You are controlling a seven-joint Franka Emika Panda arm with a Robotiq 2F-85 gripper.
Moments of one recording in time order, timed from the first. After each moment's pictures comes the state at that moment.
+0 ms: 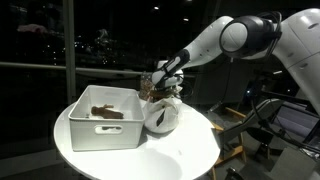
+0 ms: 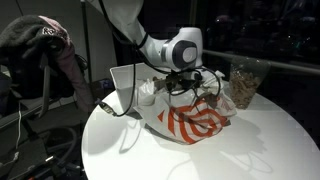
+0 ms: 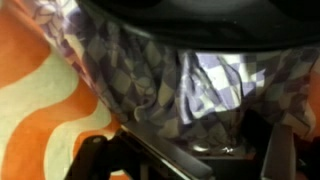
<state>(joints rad) 0.10 0.80 -0.17 -1.52 -0.05 2.31 0.86</state>
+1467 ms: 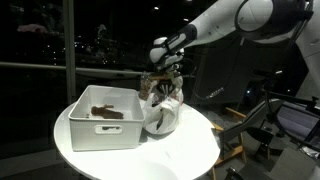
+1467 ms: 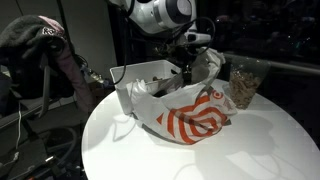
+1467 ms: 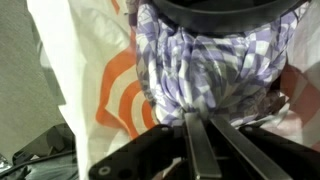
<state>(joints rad) 0.19 0.62 -0.20 -1.48 -0.19 1.94 0.98</state>
